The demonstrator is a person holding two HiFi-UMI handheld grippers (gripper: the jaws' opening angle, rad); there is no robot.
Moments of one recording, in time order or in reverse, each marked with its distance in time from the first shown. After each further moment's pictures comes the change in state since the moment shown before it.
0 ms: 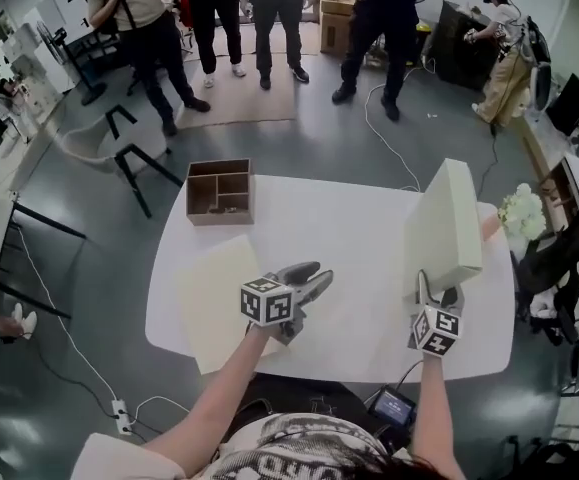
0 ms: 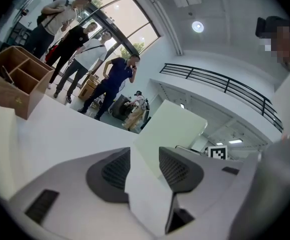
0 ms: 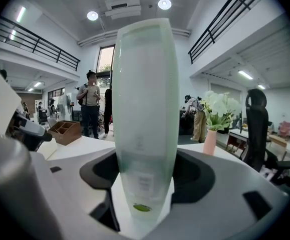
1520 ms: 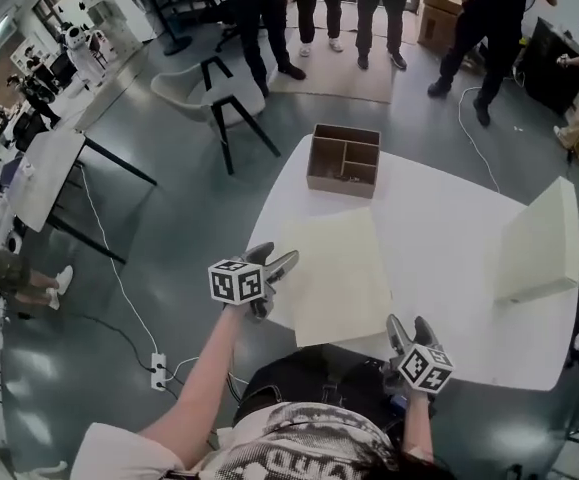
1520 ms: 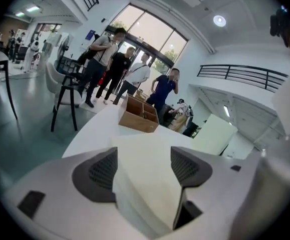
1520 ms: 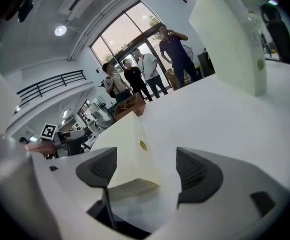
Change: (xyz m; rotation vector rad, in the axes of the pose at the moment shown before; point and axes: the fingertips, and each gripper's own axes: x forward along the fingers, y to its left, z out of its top) left arm -0.331 0.185 -0.009 -0.066 -0.071 0.516; right arm -0.100 0.315 -0.123 0.378 0.386 0.471
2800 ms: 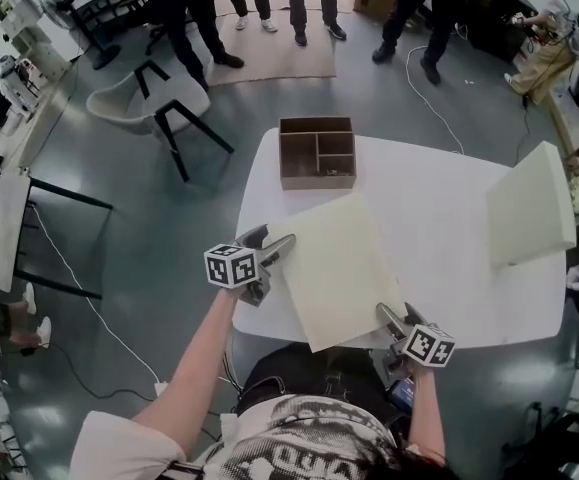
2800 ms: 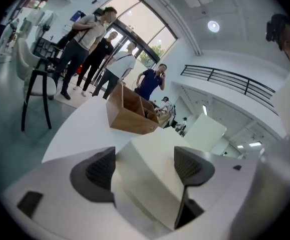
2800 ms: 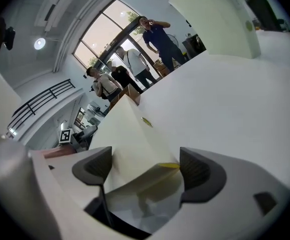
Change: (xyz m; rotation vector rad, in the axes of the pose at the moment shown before) left arm 0.086 0.041 0.022 0.022 0.070 -0.275; right arm 0.042 0.015 -0.036 0.210 0.059 -0.002
